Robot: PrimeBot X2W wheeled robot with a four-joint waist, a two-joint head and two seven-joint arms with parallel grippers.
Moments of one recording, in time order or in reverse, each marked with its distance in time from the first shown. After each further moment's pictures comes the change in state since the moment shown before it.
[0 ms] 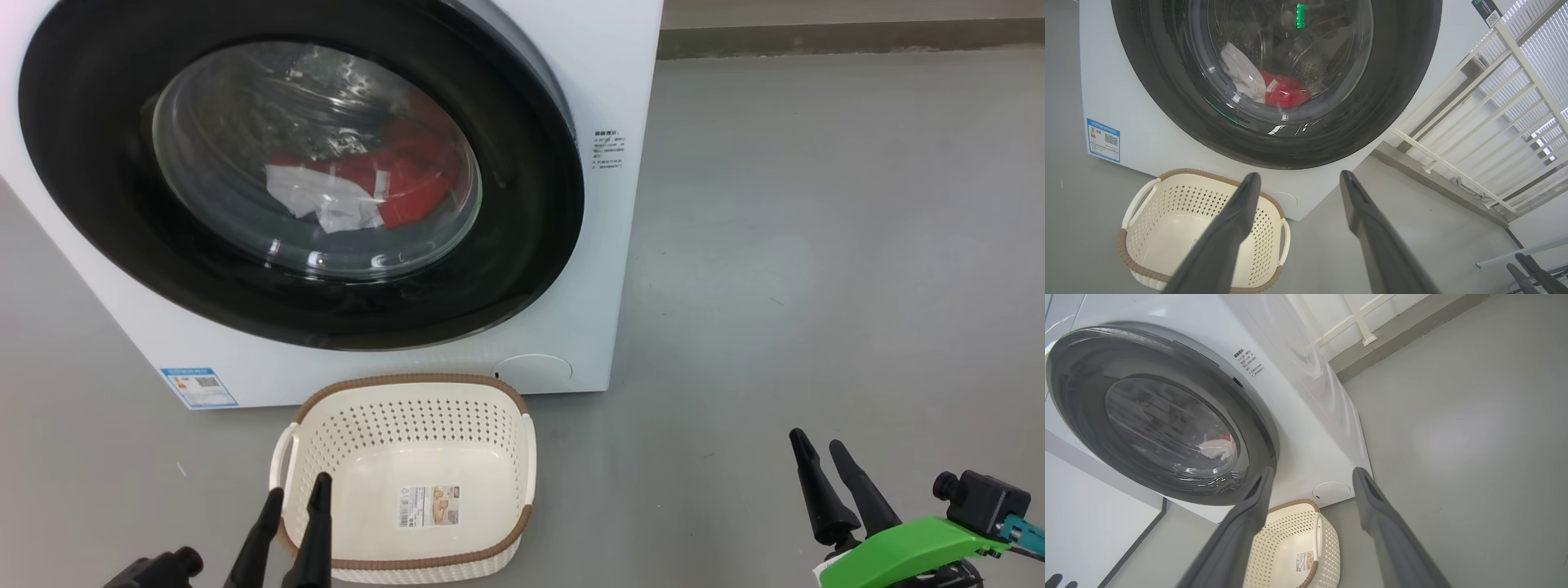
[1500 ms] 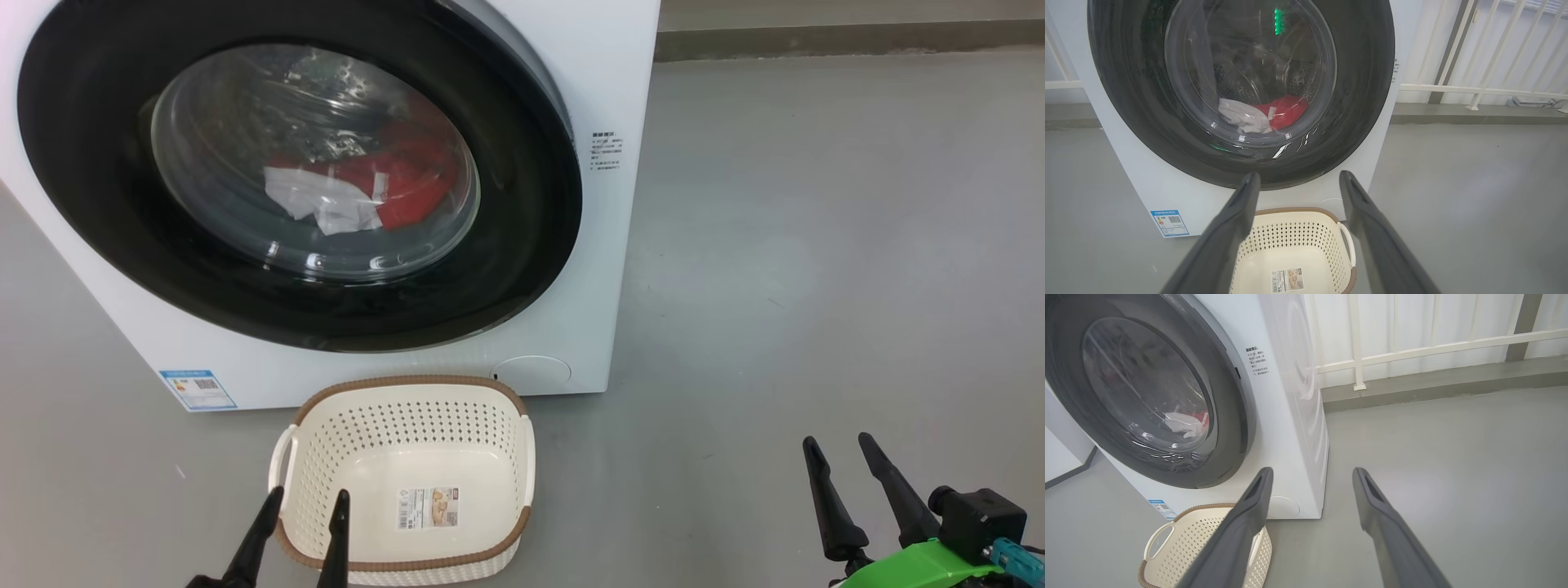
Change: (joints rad) left arm 0.040 0.006 -0.012 -0.023 0.518 0.016 -0.127; right arm 0.041 0.002 -0.053 -0.024 -0.439 0.000 -0.126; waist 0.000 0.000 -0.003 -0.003
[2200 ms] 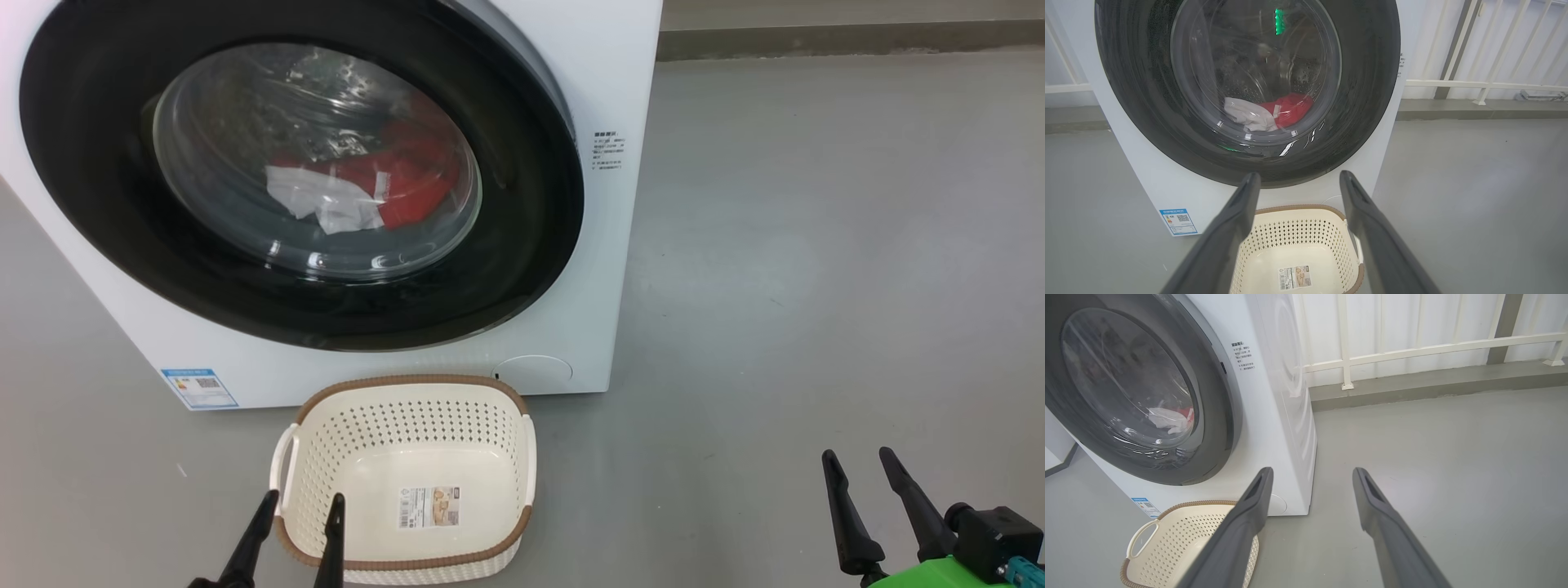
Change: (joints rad) left arm 0.000 0.001 0.012 0.016 0.025 0.000 -0.014; right arm 0.038 0.017 -0.056 -0.009 -0.056 0.000 -0.017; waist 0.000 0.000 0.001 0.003
